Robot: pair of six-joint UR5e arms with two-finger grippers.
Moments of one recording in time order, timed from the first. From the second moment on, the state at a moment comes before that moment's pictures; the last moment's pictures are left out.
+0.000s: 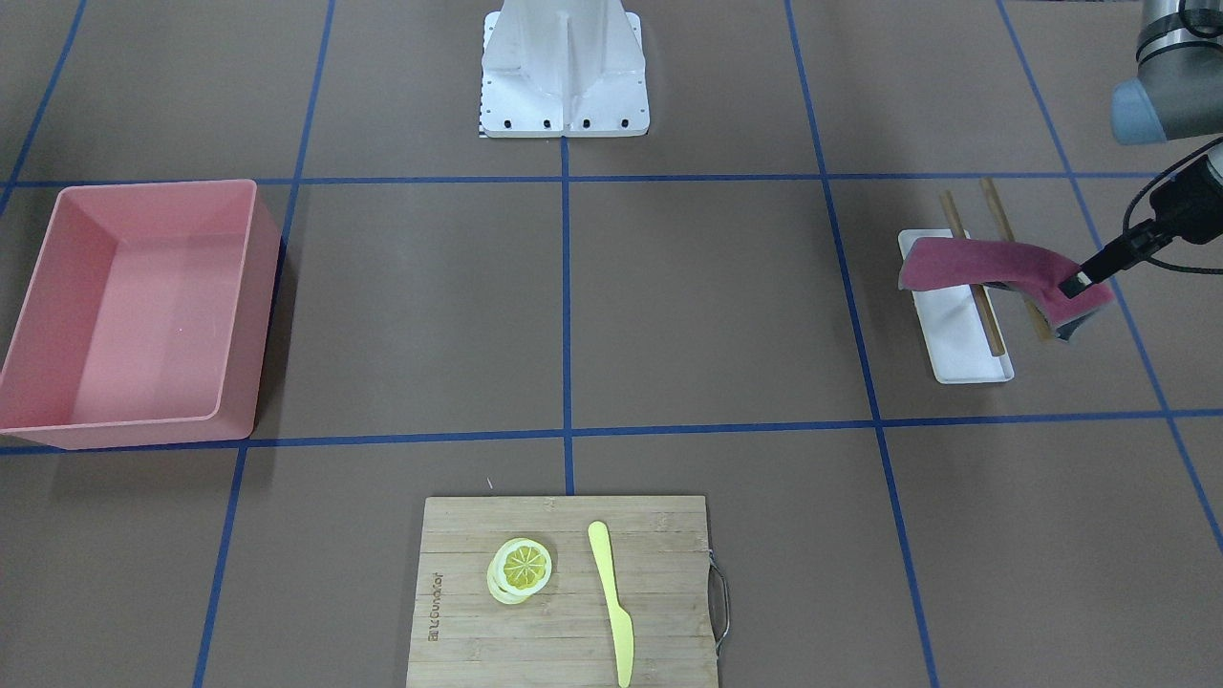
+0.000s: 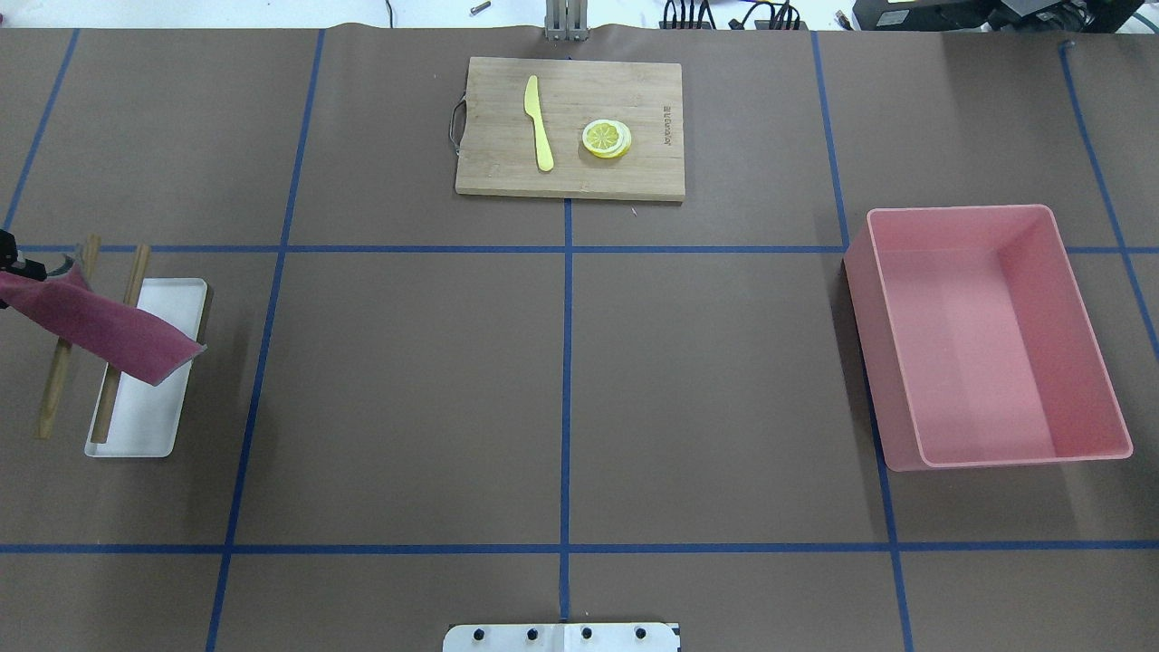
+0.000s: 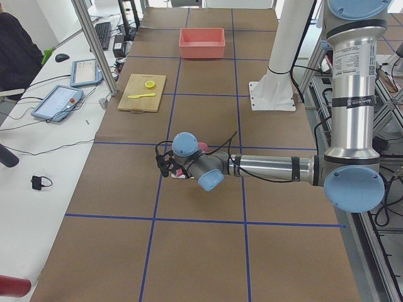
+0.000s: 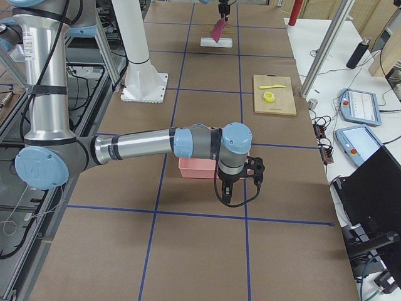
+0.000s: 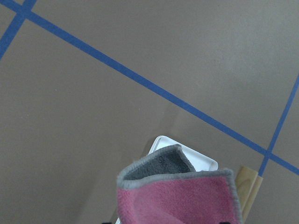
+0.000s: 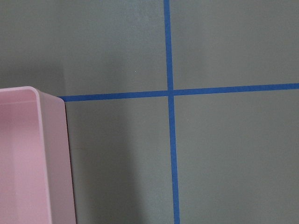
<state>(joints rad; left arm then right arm) -1.22 -1.50 -1.60 -2.38 -2.48 -1.27 1.58 -1.58 1.76 -1.75 2.36 0.06</state>
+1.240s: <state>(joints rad) -1.48 -1.67 -1.75 -2.18 -2.80 -1.47 1.53 -1.52 1.75 -1.67 2.39 0.07</state>
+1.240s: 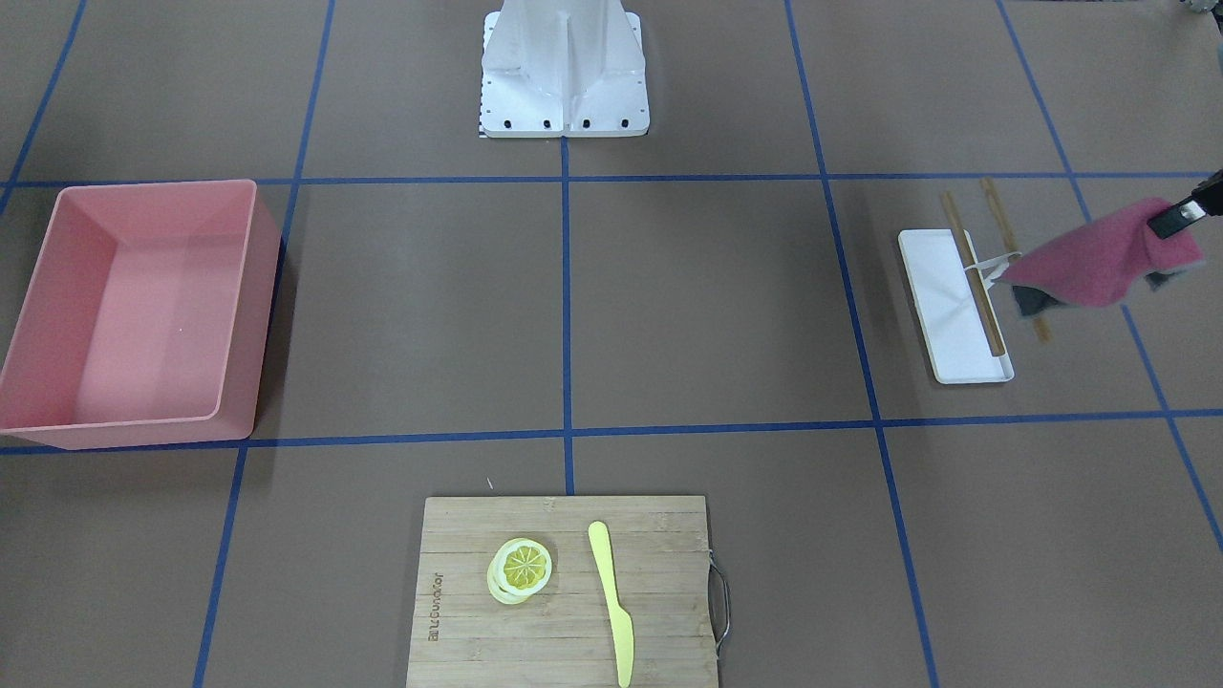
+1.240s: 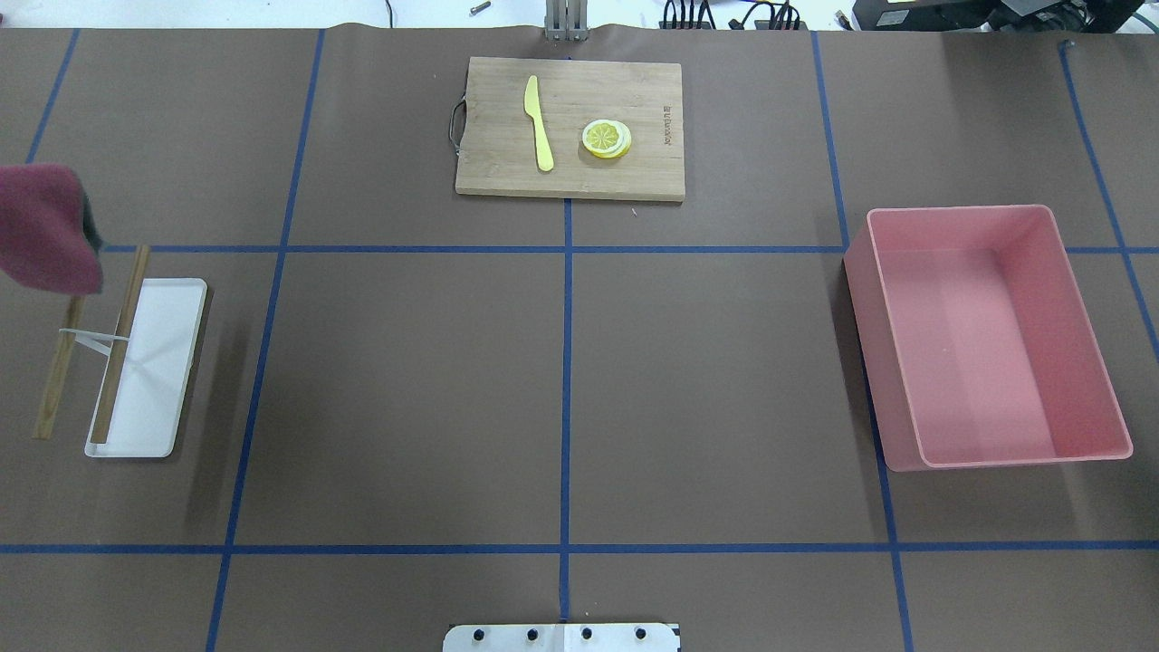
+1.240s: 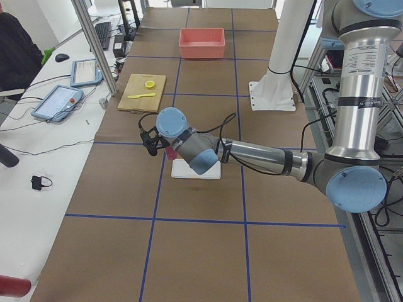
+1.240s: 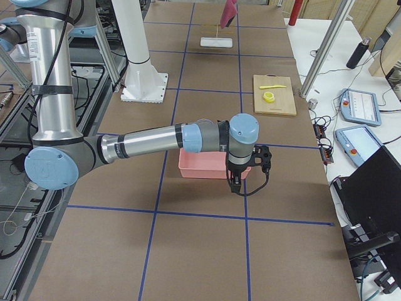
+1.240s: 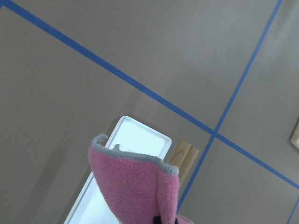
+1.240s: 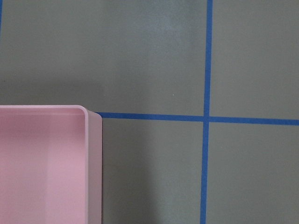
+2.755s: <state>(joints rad) -1.15 -2.21 -1.76 -1.75 -2.37 -2.00 1.15 -1.20 2.01 -1.53 2.36 0.51</state>
